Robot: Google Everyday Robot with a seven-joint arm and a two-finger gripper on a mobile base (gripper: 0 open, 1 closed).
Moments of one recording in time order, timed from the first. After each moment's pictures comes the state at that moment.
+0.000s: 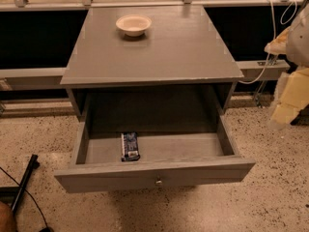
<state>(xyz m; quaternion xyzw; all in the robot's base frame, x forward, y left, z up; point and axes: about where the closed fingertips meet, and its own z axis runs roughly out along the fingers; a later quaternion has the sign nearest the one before) 0.438 -0.217 0.976 -0.60 0.78 -0.03 0.16</state>
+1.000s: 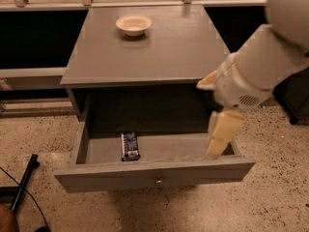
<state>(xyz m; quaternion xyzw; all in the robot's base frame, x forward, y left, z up) 0.439 -0.115 0.890 -0.68 0.71 0.06 0.18</state>
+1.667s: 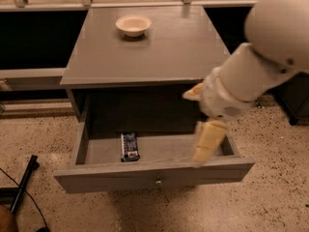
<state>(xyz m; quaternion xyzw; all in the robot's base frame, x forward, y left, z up) 0.435 -0.081 0.860 -0.69 0.69 0.10 0.19</state>
